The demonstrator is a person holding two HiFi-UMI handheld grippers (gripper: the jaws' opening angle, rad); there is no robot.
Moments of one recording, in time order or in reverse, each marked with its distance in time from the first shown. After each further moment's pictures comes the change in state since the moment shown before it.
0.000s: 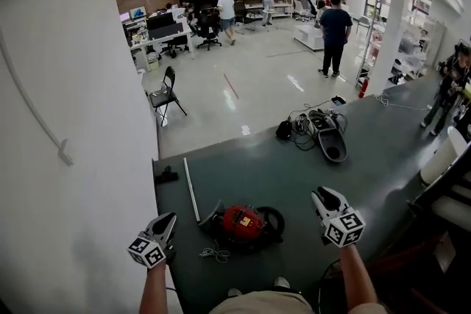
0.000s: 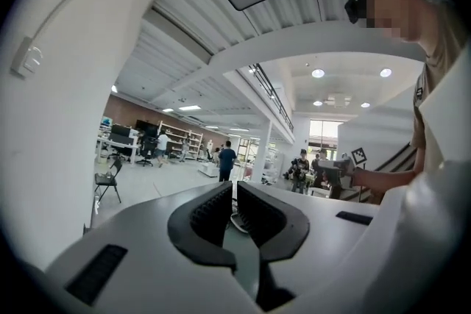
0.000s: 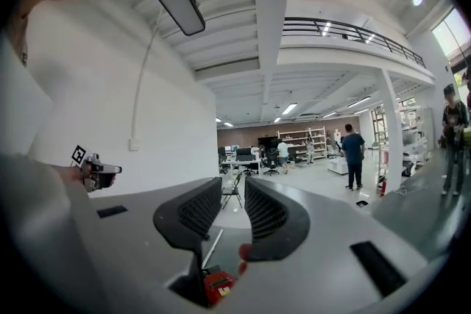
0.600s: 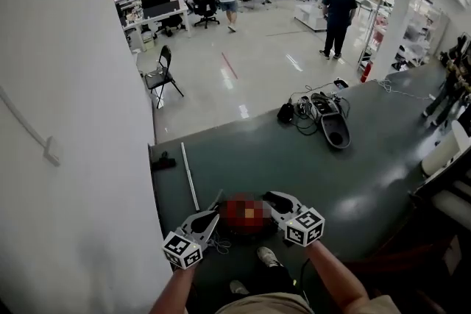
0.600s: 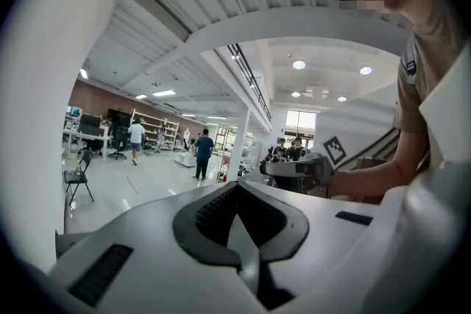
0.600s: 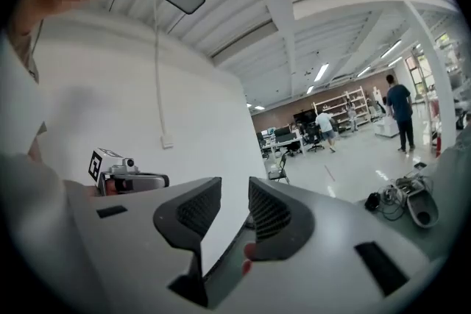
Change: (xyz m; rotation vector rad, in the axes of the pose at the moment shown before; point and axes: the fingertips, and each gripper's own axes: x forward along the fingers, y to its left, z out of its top) left arm 0.114 -0.036 -0.041 0.034 0.098 -0.197; right arm 0.163 0.141 -0.079 0.169 0.120 0.331
